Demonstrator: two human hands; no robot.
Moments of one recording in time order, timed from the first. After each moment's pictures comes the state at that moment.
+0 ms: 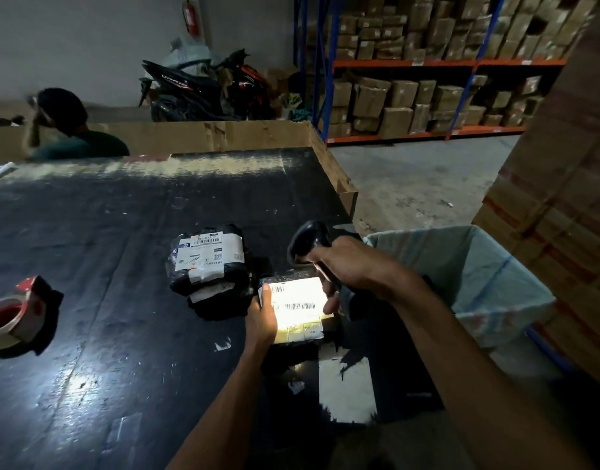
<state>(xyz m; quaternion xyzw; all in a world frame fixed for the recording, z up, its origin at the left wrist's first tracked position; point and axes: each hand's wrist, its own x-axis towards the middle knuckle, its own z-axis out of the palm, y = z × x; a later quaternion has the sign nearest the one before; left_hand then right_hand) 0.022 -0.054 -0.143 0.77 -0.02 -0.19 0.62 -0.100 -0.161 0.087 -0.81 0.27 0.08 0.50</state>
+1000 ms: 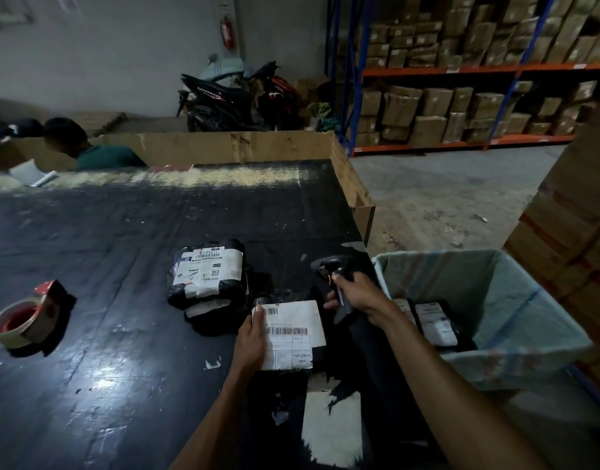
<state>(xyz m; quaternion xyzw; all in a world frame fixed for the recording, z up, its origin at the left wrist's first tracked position) 0.013 -0.055 -0.131 0.77 -0.05 -0.18 0.61 -0.047 -0.274 -0.050 -0.71 0.33 -0.03 0.62</state>
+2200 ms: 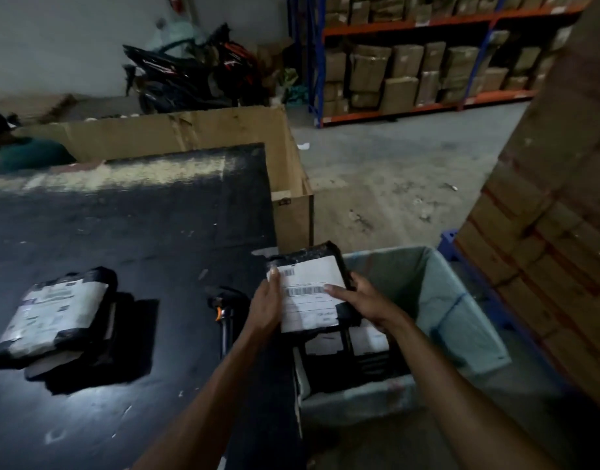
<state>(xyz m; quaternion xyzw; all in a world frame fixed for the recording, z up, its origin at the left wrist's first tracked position) -0.010 -0.356 -0.104 0.77 -0.13 -0.22 0.58 -0.108 -0.552 -0.136 -0.68 0.25 -0.02 0.69</state>
